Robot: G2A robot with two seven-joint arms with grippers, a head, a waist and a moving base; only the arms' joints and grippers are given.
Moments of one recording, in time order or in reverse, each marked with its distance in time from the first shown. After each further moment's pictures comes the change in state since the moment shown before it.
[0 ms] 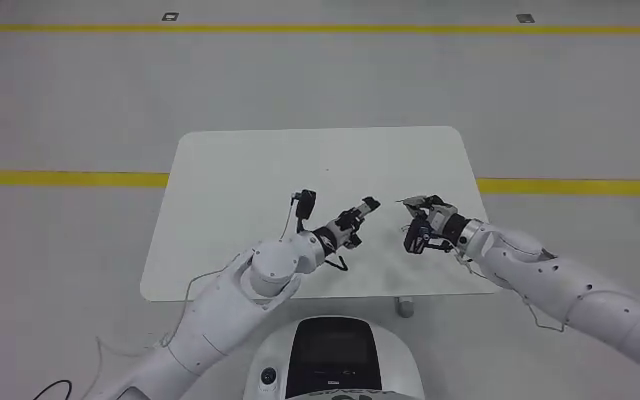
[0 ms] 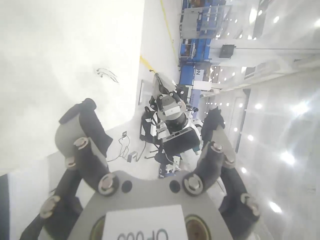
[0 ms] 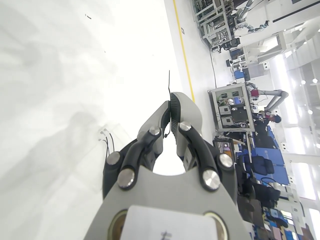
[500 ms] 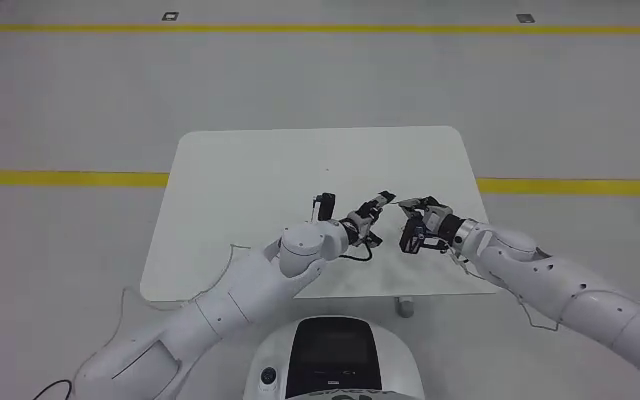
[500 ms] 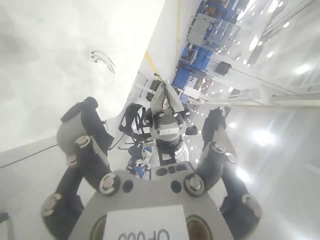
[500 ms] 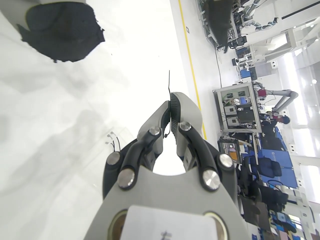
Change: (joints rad) left arm -0.259 -0.074 0.246 0.255 -0.424 0.000 0.185; right arm -0.014 -0.023 0.026 0.011 0.000 -0.042 0.008
